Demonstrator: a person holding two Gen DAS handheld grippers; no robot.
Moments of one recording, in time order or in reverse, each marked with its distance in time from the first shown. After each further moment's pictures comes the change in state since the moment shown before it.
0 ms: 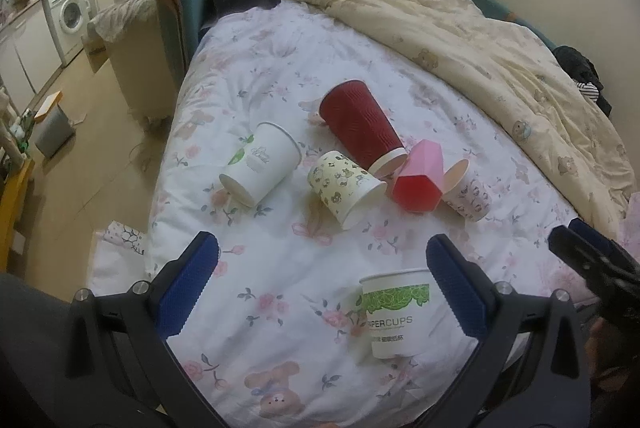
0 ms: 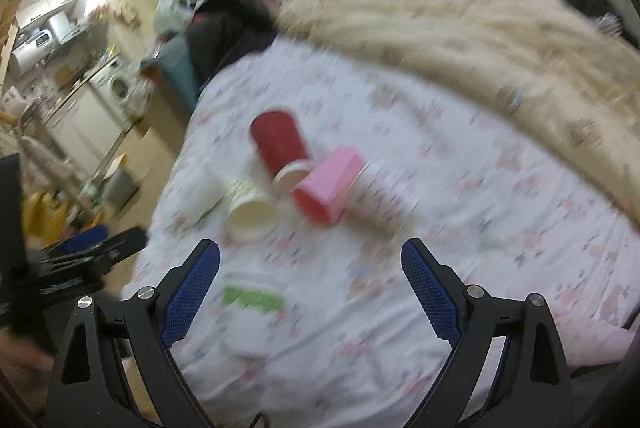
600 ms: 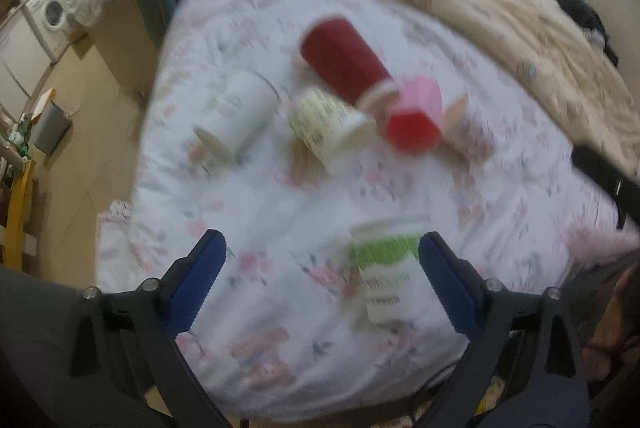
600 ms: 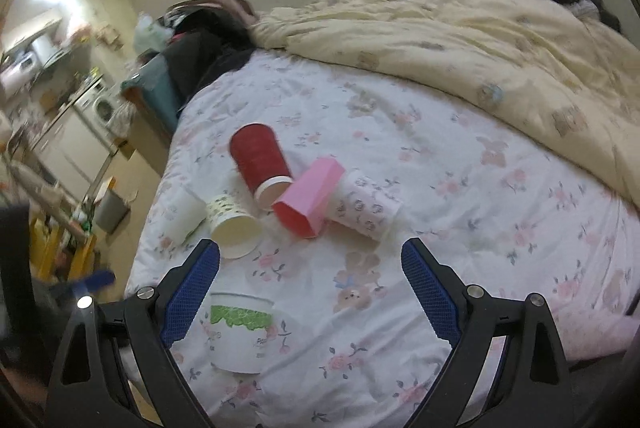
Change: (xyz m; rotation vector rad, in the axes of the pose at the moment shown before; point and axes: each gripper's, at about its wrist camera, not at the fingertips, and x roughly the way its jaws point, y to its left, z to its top) left arm 0.033 -0.032 -0.025 0.087 0.214 0.021; right arm -0.002 -0.021 0.004 0.092 -0.011 -0.012
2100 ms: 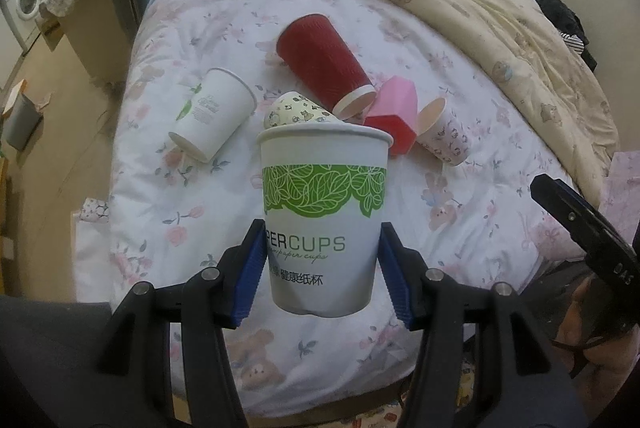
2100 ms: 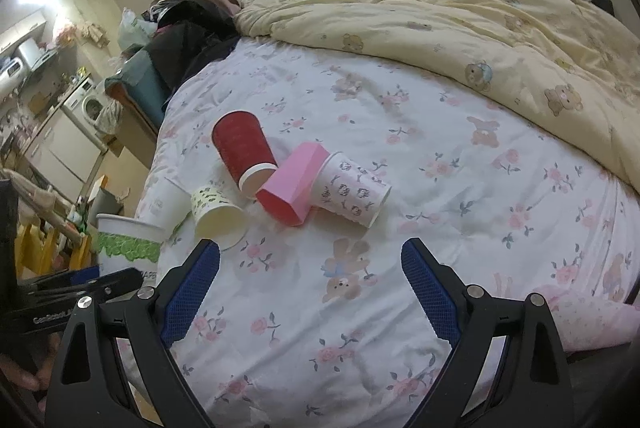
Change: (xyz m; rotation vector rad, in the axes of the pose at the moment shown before) left arm 0.000 0.012 0.020 -0.004 0.029 -0.125; right arm 0.009 -0.007 -0.002 0.001 0.055 -0.014
